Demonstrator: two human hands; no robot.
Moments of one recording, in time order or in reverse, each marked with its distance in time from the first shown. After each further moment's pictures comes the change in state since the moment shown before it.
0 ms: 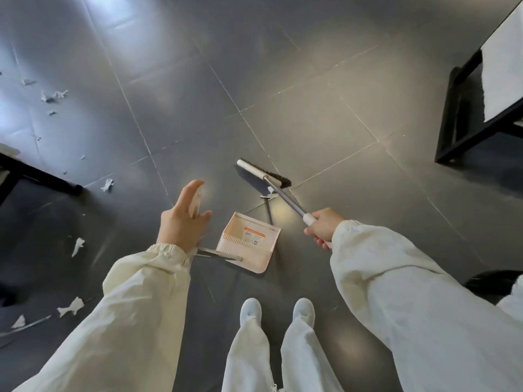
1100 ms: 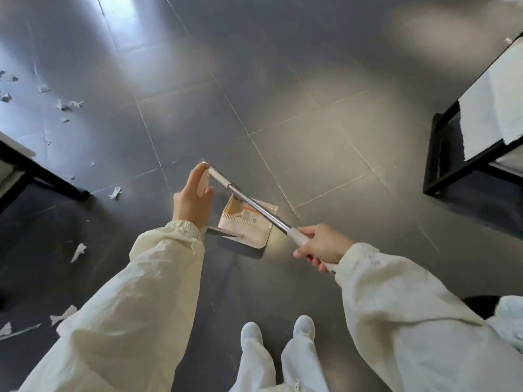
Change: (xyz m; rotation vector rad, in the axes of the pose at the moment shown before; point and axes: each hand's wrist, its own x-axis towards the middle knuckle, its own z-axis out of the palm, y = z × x) left_hand 0.027 -0.009 -0.066 -0.207 0.167 0.088; right_hand -0.106 -0.053 0.052 0.082 -0.114 -0.141
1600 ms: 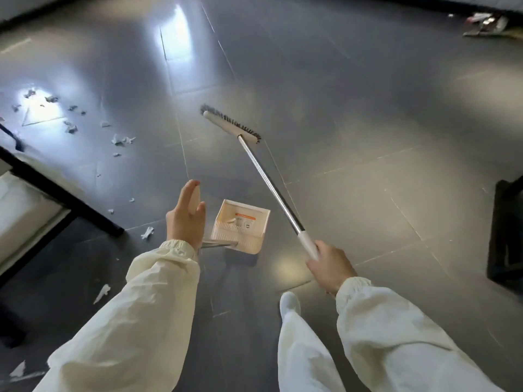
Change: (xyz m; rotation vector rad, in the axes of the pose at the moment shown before) left_hand 0.187 0.009 -0.058 0.076 0.293 0.044; right_hand 0.146 -0.153 -0.027 -0.339 0.334 -0.292
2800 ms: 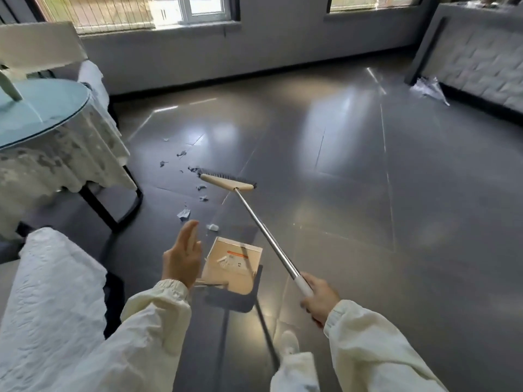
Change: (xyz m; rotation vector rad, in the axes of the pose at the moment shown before) left_hand 0.981 -0.173 -0.135 0.053 0.534 -0.323; right_hand 0.808 -0.861 0.068 -0.146 -0.461 -0.393
